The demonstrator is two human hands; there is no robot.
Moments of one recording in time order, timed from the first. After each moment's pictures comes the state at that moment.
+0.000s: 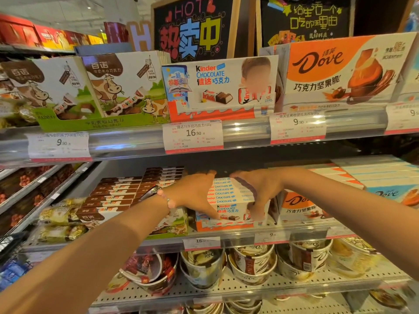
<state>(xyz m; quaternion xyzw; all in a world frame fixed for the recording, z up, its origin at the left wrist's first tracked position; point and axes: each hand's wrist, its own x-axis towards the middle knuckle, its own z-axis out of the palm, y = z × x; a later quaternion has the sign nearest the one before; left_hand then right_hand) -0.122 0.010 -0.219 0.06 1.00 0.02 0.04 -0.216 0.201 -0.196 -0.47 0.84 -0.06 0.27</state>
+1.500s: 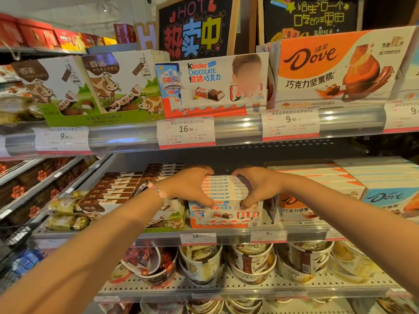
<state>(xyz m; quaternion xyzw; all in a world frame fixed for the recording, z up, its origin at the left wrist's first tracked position) -0.119 0.015 -0.206 0.02 0.99 0.16 0.04 -0.211 0.213 -0.204 -0.49 0.84 -0.15 0.19</state>
